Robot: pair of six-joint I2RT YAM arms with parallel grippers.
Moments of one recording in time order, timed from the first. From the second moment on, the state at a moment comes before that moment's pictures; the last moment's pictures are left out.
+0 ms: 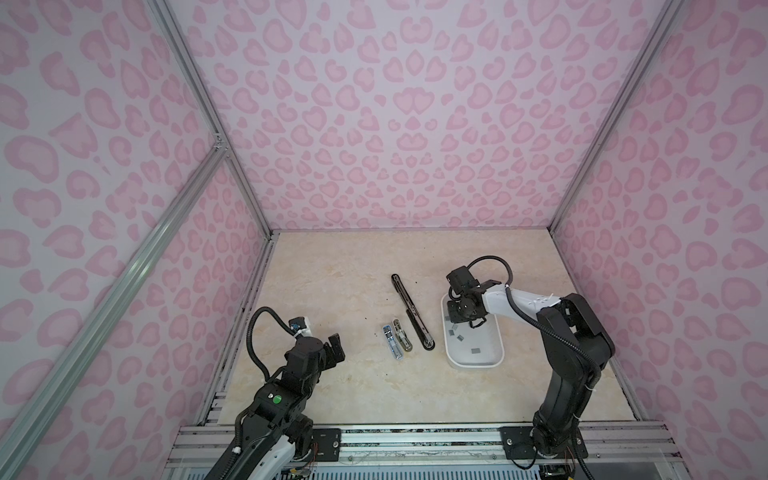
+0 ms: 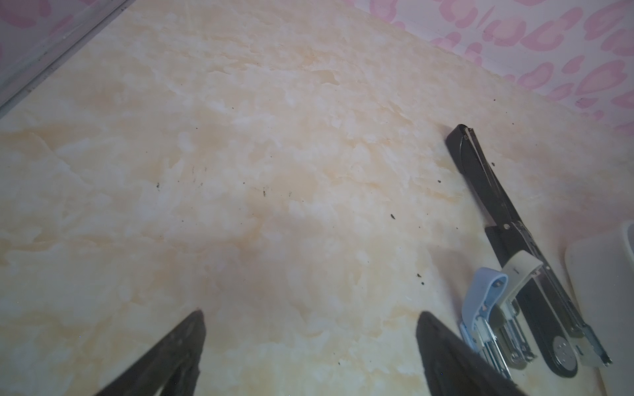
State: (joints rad) left arm -0.43 0.48 0.33 -0.51 -0.34 -0.60; right arm 0.48 1.84 1.12 -0.53 0.15 0.32
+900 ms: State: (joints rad) left arm -0.43 0.49 0.33 -0.51 -0.34 -0.60; right arm 0.48 1.82 1.10 -0.52 0.15 0.32
